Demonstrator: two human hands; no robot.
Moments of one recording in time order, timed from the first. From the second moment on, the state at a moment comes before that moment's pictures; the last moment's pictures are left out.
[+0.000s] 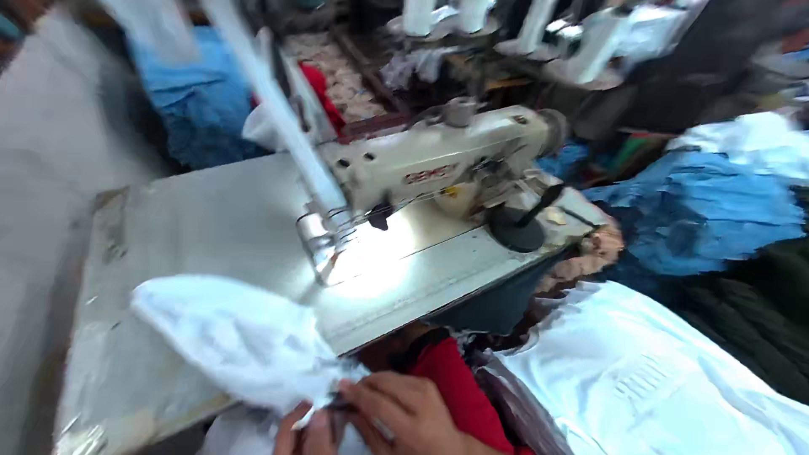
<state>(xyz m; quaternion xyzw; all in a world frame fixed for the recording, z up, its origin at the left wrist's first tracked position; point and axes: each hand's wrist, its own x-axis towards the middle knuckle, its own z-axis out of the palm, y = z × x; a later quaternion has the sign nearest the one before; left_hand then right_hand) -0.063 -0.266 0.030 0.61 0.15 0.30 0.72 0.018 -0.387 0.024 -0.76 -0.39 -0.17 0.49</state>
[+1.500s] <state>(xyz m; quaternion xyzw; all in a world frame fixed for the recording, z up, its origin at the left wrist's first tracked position) -0.066 -0.266 0.031 0.62 0.14 0.32 0.71 0.044 -0.380 0.049 -0.74 -0.48 -0.02 0.47</state>
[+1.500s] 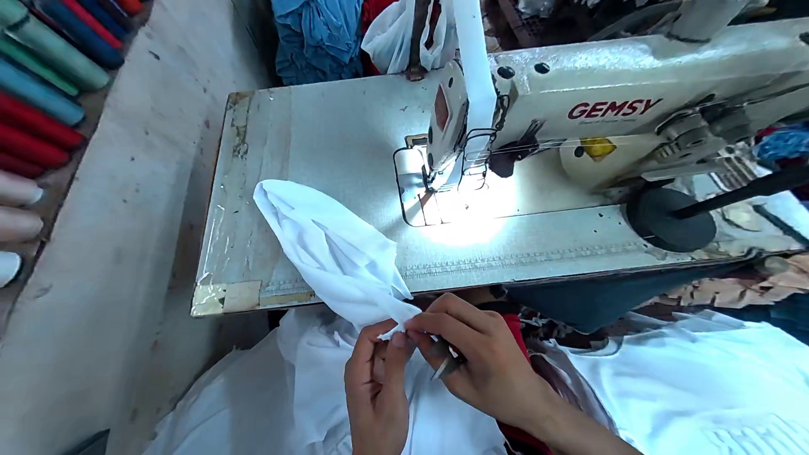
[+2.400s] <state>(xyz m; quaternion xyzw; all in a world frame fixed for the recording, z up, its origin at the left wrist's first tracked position) -0.070 -0.255 0.028 0.71 0.13 0.34 0.60 0.054 -0.373 0.051 -0.70 -0.51 0.02 0.50</state>
